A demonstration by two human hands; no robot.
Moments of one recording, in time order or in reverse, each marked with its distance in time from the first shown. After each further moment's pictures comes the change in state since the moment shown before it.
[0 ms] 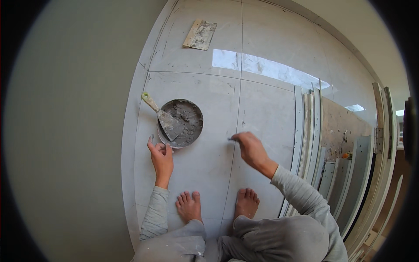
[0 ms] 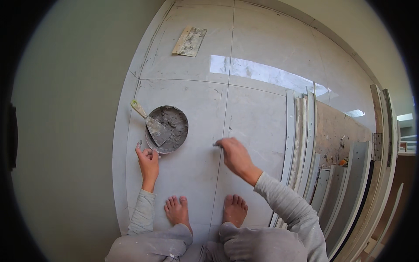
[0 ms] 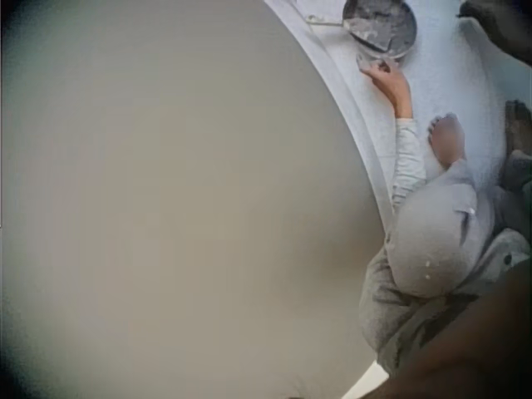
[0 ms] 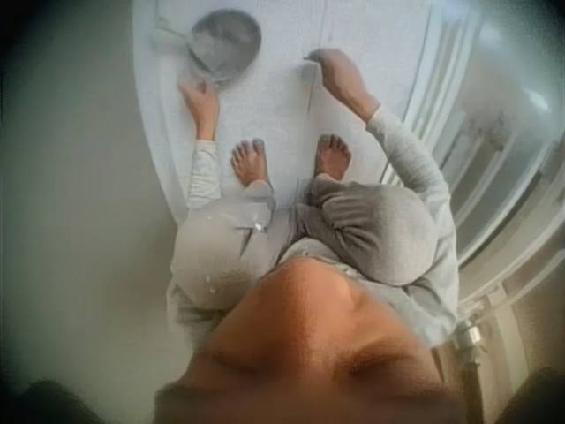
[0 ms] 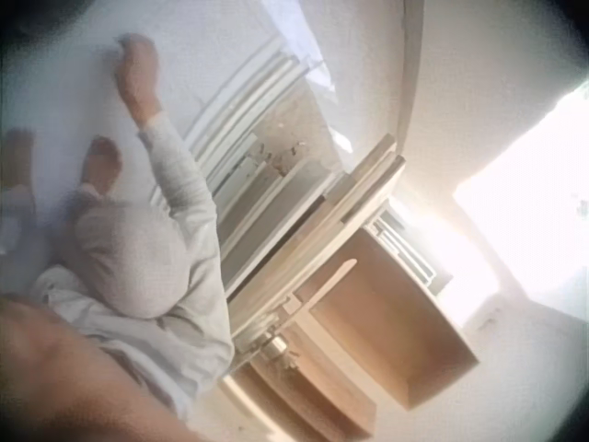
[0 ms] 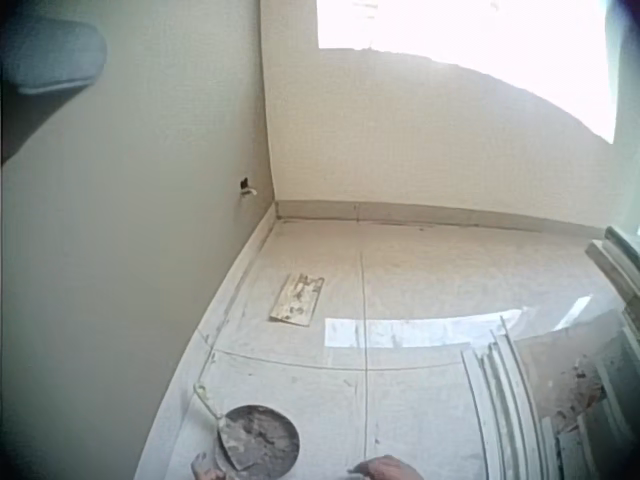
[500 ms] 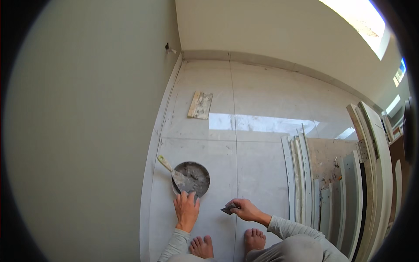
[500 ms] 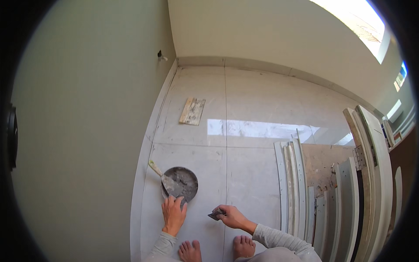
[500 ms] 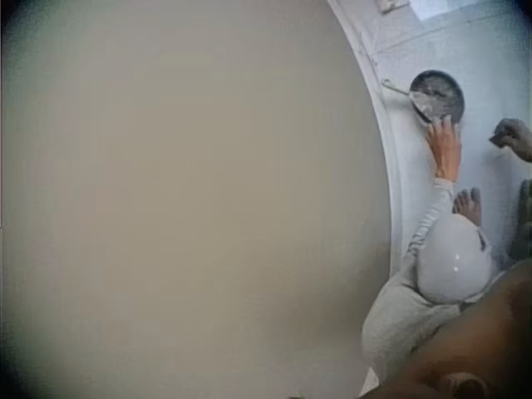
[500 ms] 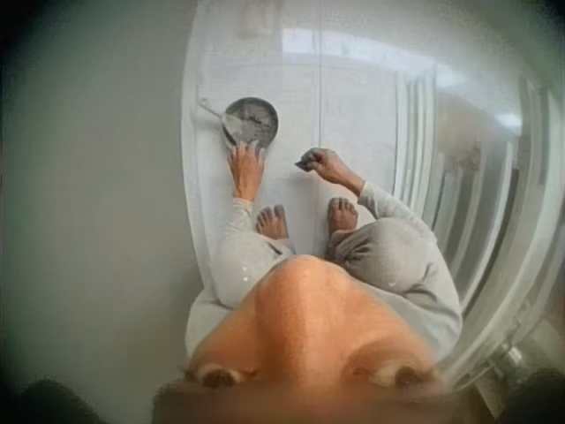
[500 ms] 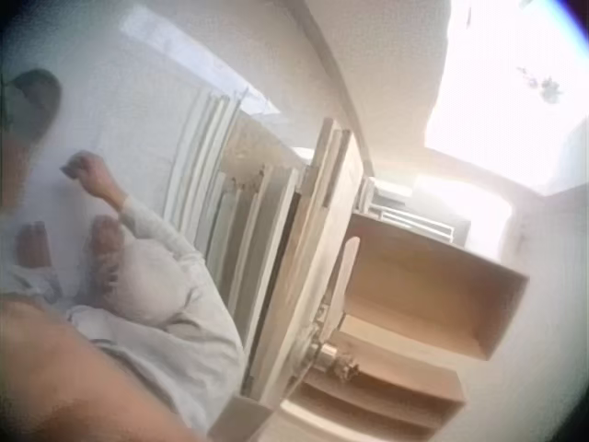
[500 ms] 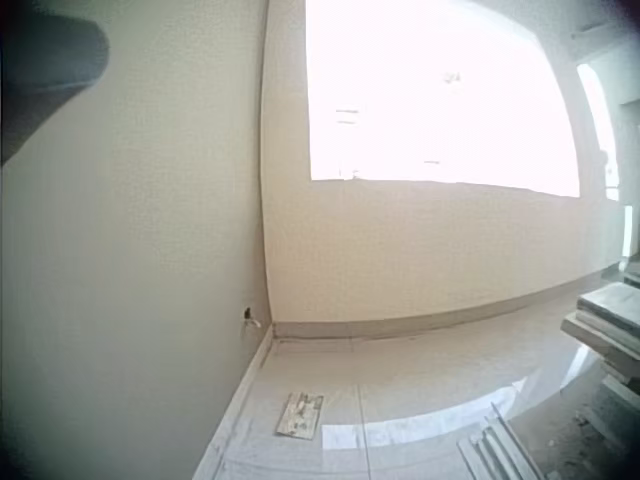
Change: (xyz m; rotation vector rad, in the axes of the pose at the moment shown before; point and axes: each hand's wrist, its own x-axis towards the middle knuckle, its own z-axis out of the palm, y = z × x) left_hand -0.016 0.061 0.012 0.750 -0.160 0.558; right_hand -0.033 -0.042 0.017 0.328 -0.312 0.357
